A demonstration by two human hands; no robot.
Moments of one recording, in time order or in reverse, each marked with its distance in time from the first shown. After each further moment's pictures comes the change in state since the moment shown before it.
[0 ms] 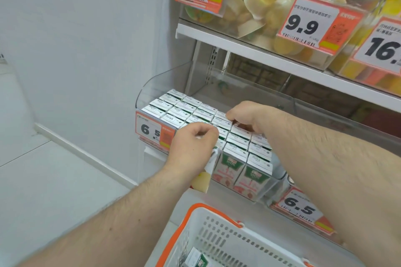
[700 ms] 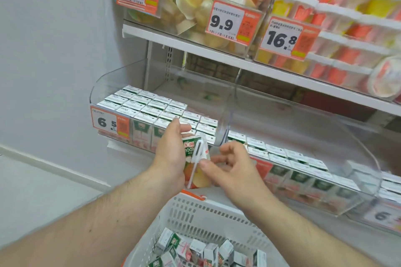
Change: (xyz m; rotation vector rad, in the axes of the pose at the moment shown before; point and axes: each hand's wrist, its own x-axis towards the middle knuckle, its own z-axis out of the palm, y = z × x) left_hand -0.078 0.023 0.049 -0.465 -0.074 -0.363; right_hand -0.224 0.116 0.046 0.689 0.143 -0.247
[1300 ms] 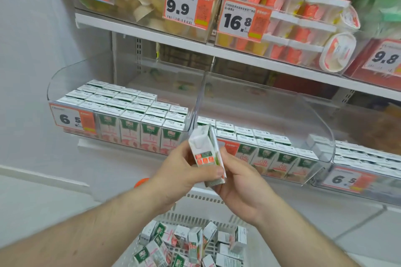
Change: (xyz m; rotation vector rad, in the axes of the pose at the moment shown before) left_hand -0.031 -0.061 0.011 0.358 -0.641 0.191; right_hand -0.035 0.032 -0.050 0.736 0.006 0.247
